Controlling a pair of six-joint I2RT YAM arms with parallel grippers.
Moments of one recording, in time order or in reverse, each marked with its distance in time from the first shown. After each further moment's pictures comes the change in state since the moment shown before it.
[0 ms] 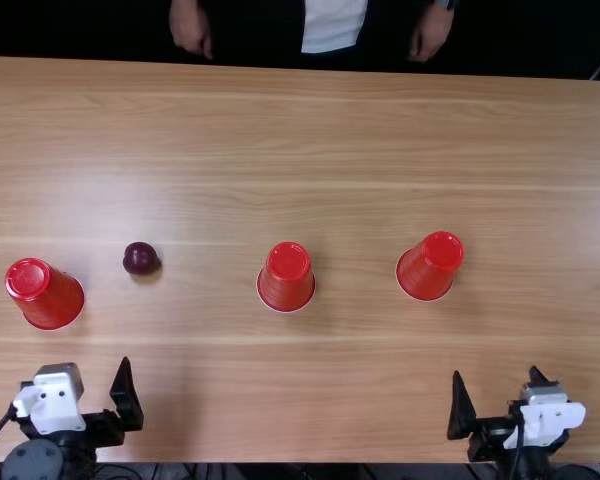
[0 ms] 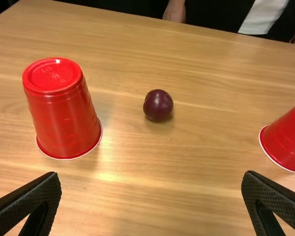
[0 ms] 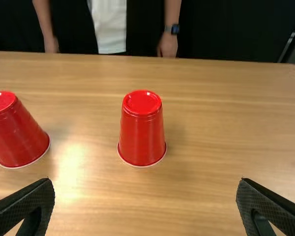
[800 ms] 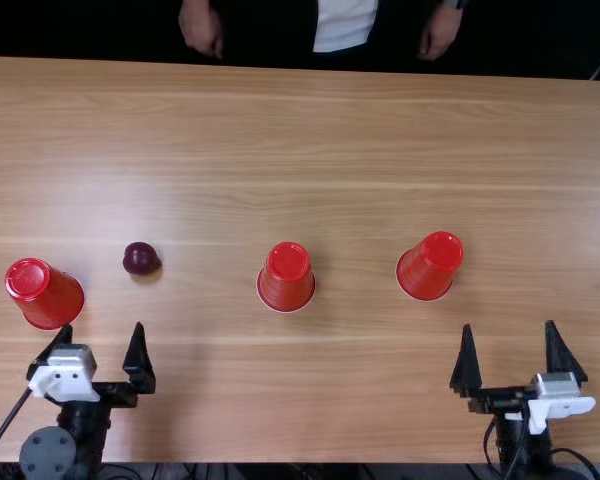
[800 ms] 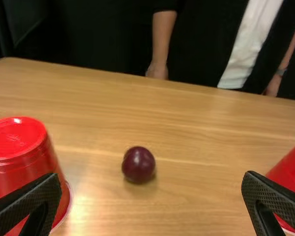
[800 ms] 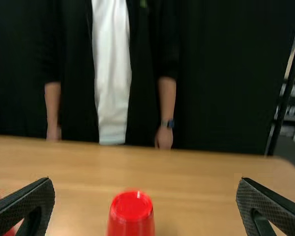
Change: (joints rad) left arm 0.000 -0.023 -0.293 0.537 0.079 0.001; right arm 0.000 -0.013 -0.268 0.719 0.001 0.000
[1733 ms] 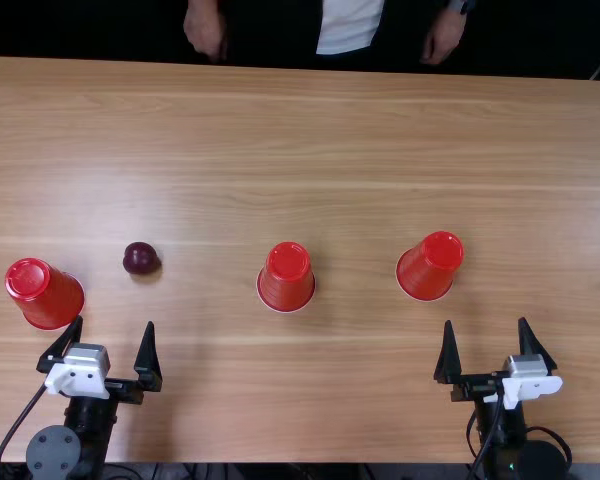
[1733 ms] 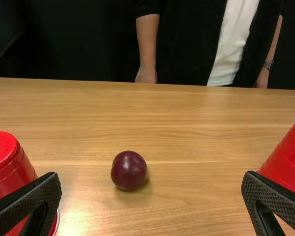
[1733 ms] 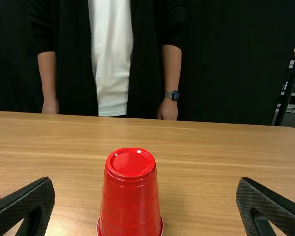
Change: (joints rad) left arm 0.000 -0.001 -0.088 0.146 0.056 0.089; right arm -0.008 0.000 -0.212 0.097 0.003 0.010
